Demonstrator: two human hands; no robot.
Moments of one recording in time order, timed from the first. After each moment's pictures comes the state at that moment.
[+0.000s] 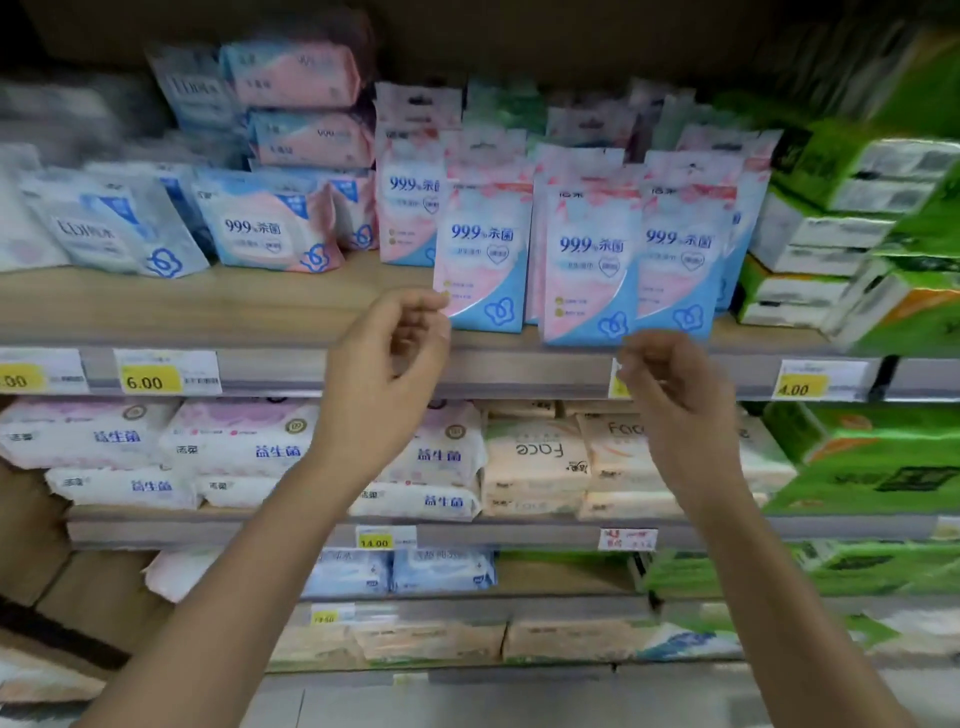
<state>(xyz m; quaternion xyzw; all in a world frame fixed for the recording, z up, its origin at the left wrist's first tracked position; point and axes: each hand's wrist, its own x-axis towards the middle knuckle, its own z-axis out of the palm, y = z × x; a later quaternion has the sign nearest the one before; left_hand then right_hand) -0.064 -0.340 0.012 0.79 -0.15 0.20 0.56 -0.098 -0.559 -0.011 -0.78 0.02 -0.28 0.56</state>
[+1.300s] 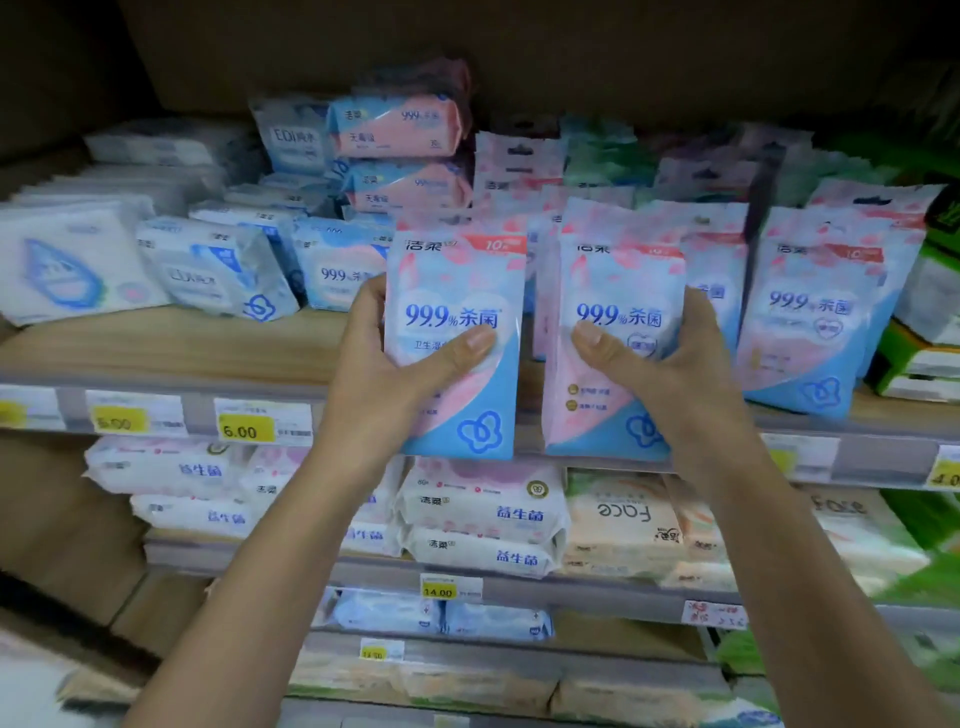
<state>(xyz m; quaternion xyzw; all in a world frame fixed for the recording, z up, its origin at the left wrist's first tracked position) -0.025 -0.282 0.044 0.66 -0.08 0.11 0.74 -0.030 -0.480 0.046 -0.71 -0.04 -0.18 0.68</state>
